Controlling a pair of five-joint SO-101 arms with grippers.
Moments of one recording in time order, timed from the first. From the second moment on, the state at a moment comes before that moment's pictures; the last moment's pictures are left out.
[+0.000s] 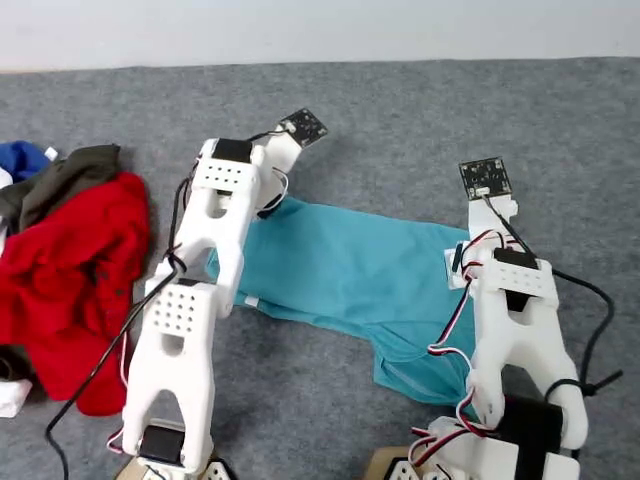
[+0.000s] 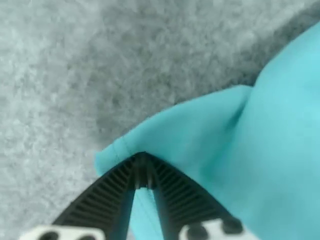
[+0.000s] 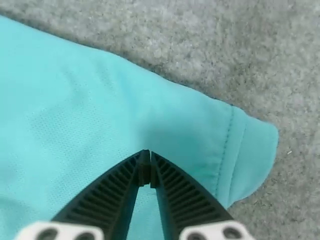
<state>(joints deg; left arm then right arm) 6.9 59.7 -50.6 82.2 -29.6 9.8 -9.9 44.6 36.0 19.5</state>
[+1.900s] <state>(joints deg) 0.6 20.2 -44.6 99.0 -17.9 -0.4 -44.2 44.6 85.6 19.6</state>
